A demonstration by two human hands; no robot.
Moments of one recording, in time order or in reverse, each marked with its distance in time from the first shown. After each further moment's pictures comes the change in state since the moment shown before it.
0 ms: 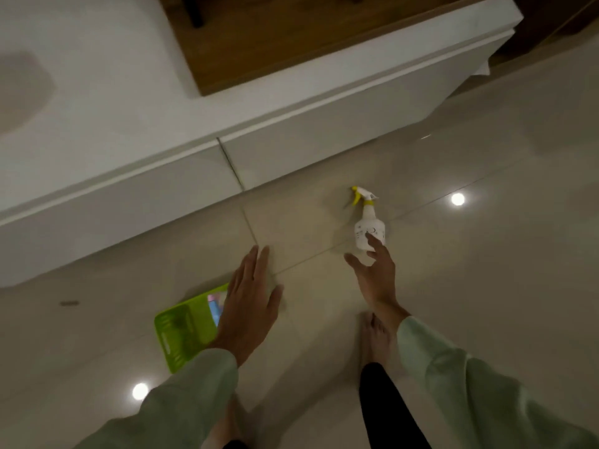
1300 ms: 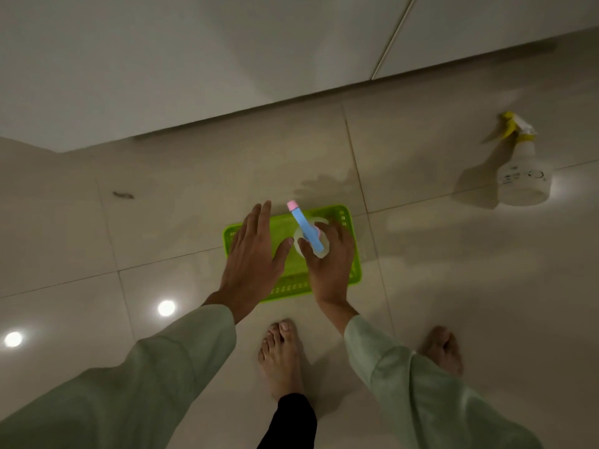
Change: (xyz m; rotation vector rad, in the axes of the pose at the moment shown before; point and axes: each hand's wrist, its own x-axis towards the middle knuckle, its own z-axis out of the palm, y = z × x) left_hand -0.038 -0.251 0.054 -0.078 0.050 -0.238; right_hand -0.136 0.112 0.313 -0.129 -0.108 -0.359
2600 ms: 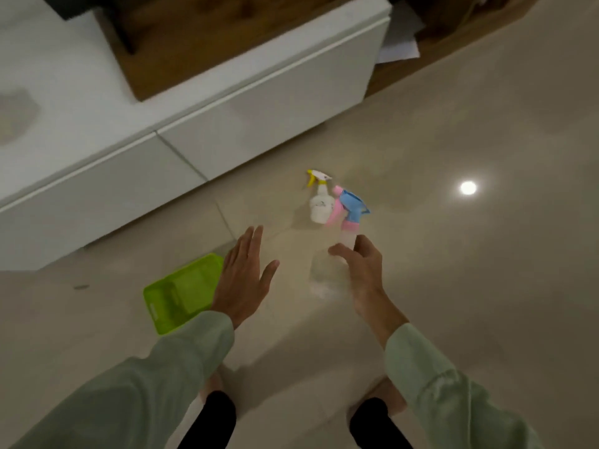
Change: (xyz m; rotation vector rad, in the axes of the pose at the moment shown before) left_hand -0.140 0.360 0.007 0.211 0.001 0.305; right_hand -0.001 -0.024 -0.486 0.695 0.057 0.513
